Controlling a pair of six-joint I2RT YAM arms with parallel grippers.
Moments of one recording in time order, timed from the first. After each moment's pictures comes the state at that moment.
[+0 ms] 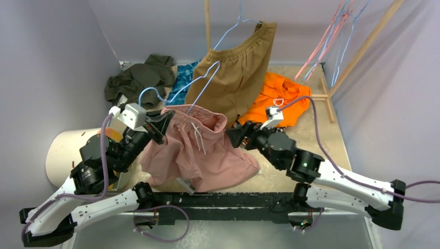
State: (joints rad) left arm -1.02 0.56 1.05 -0.30 -0.41 0.02; right arm 1.11 0.79 0.76 -0.13 0.53 0.71
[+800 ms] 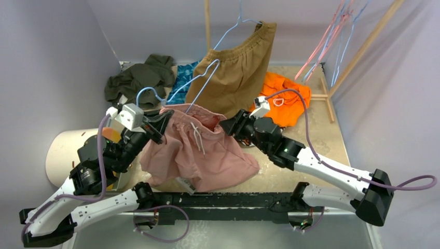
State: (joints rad) left arm -1.02 0.56 1.04 -0.28 -0.42 0.03; right arm 0.94 1.06 0.79 0.01 0.31 0.87
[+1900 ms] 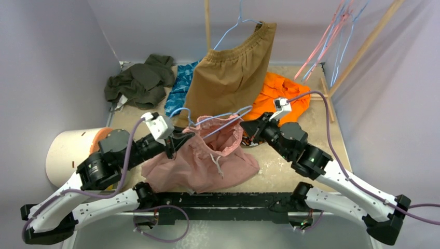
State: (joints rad) left arm -1.02 0.61 1.05 -0.46 -0.07 0.03; right arm 0.89 0.80 0.78 -0.14 0.28 0.72
